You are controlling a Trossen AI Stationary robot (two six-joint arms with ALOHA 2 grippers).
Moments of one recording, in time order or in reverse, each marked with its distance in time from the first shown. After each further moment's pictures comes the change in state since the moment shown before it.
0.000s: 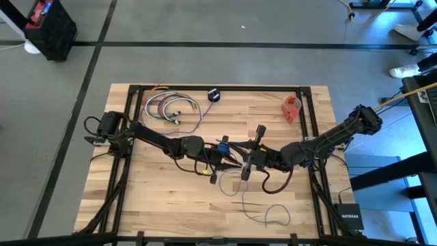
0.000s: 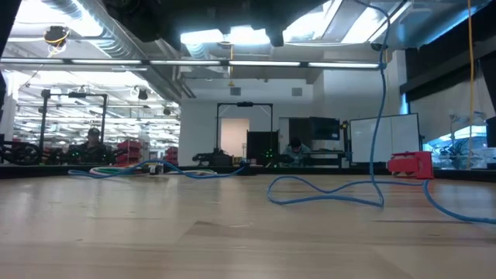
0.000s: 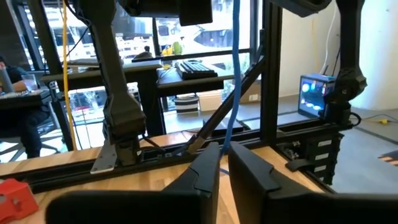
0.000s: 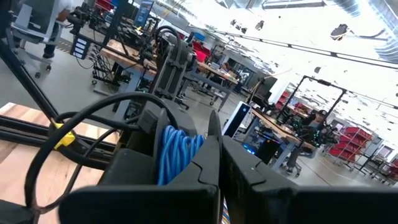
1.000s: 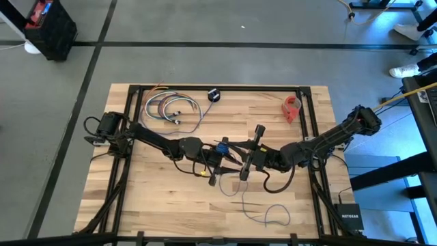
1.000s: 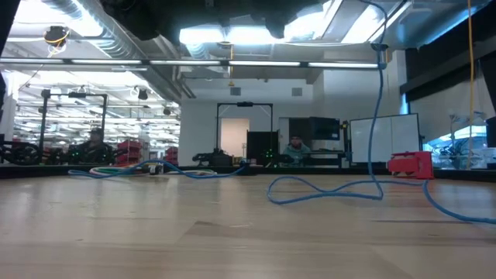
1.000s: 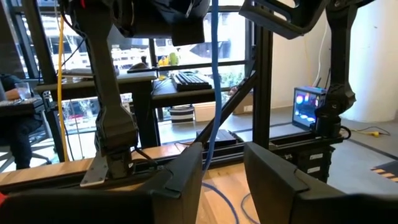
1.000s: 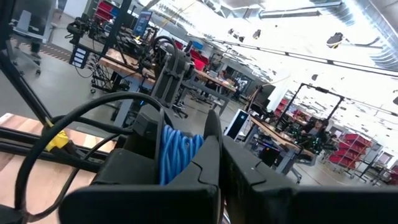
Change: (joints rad) left arm -0.013 0.000 0.000 0.047 0.000 -0.022; right arm -0.010 0.033 0.000 0.068 -0.018 -0.027
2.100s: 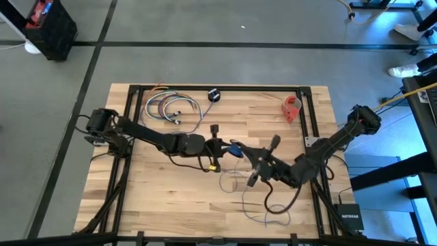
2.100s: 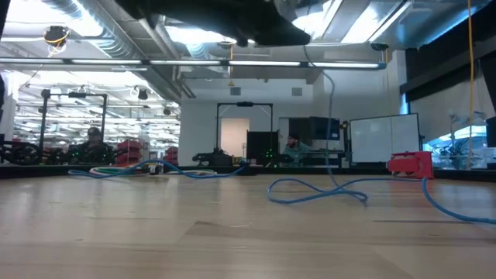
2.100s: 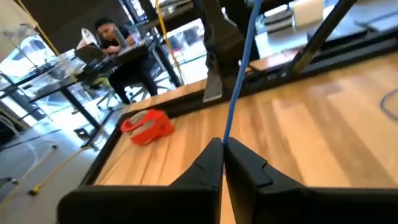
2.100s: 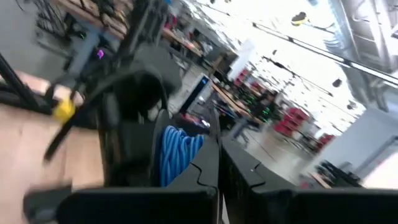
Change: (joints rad) left arm 0.025 -0.120 0.004 -0.426 -0.442 0.274; right arm 0.198 -0.031 -0.004 -0.063 0.425 -0.130
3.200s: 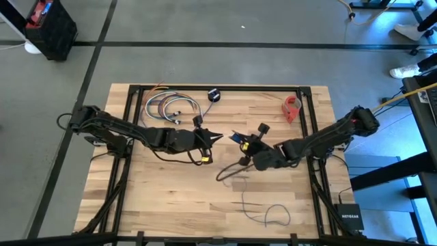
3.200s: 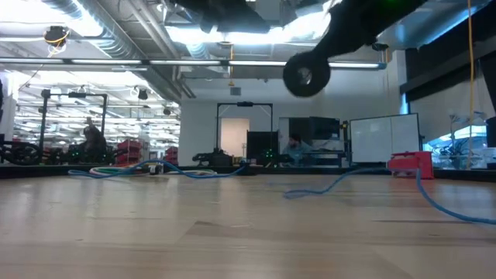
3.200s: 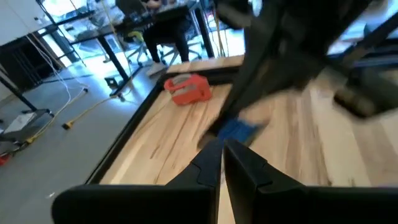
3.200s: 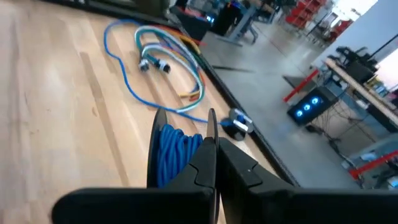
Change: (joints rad) left arm -0.026 -0.220 -0.004 -0.332 -0.210 -0.207; right arm -0.281 0.036 -0.098 -0.649 -0.159 0.784
